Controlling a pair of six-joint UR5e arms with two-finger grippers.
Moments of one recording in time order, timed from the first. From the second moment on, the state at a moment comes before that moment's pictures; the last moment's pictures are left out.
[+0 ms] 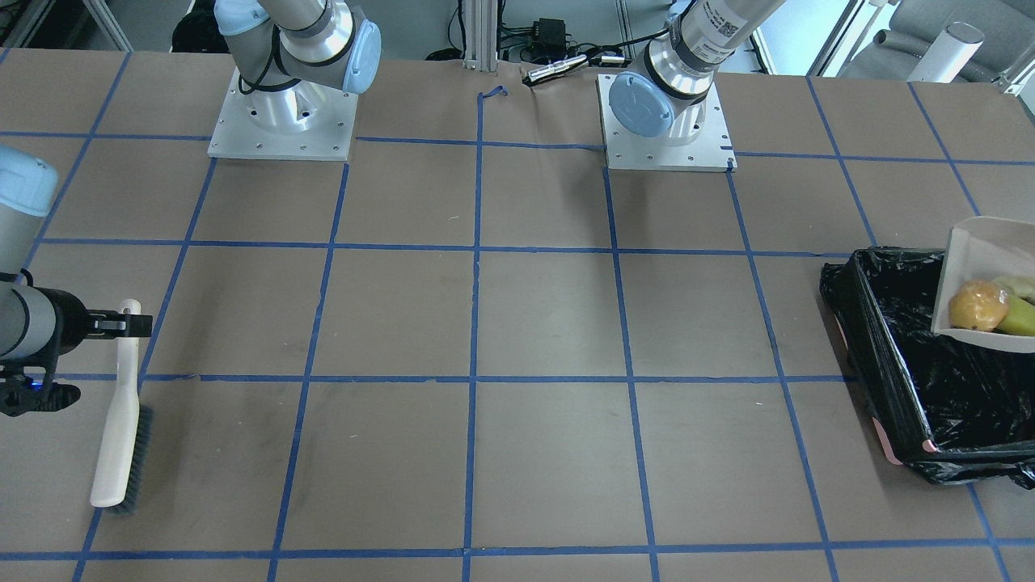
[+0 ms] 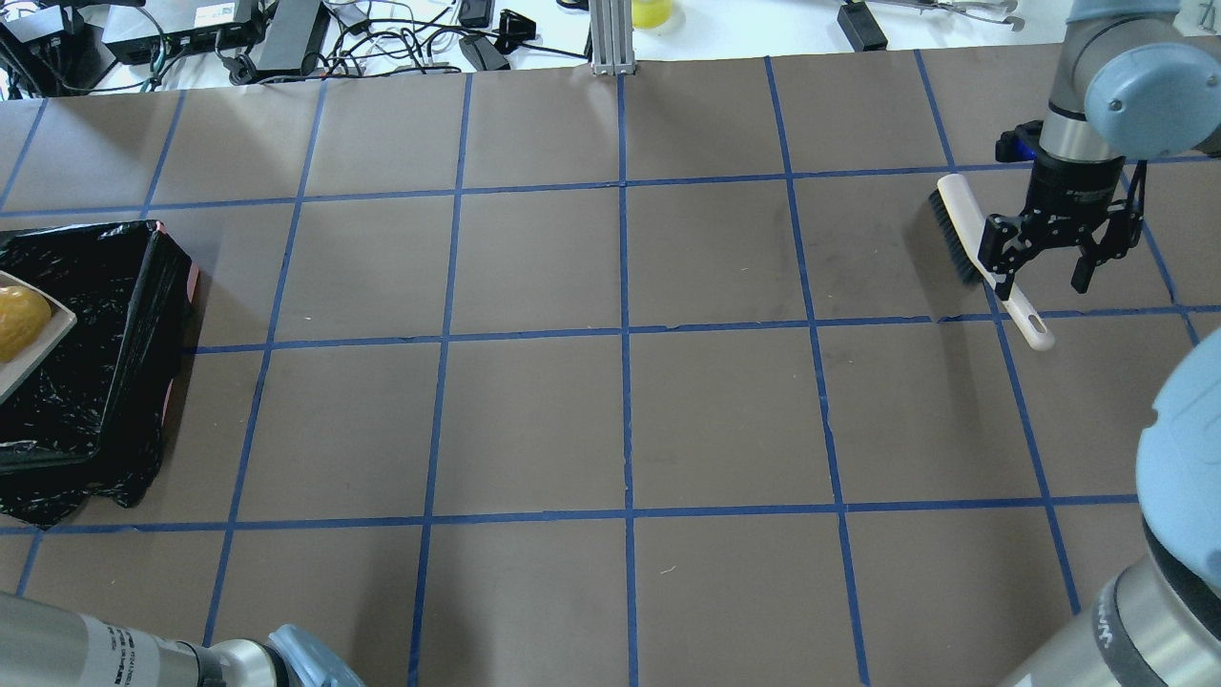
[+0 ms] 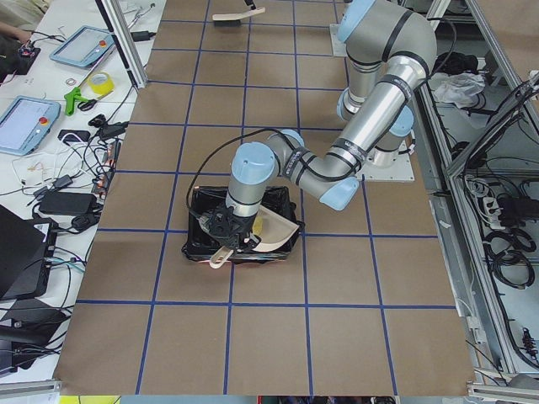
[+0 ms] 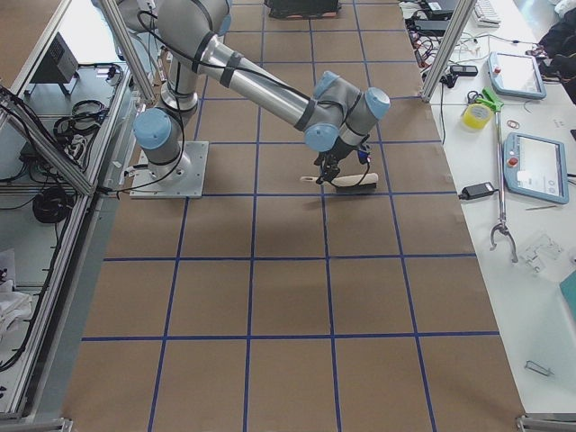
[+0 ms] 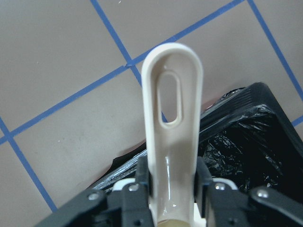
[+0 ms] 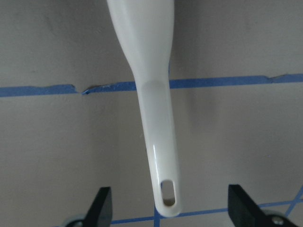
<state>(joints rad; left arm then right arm) -0.64 -1.94 -1.47 -0.97 1.54 -0.08 1.25 -1.18 1.55 -1.60 -1.79 -0.26</state>
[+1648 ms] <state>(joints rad) -0.76 -1.92 -1.58 -0.42 1.57 0.10 1.48 -1.69 1.57 -1.60 -1.52 -0.06</state>
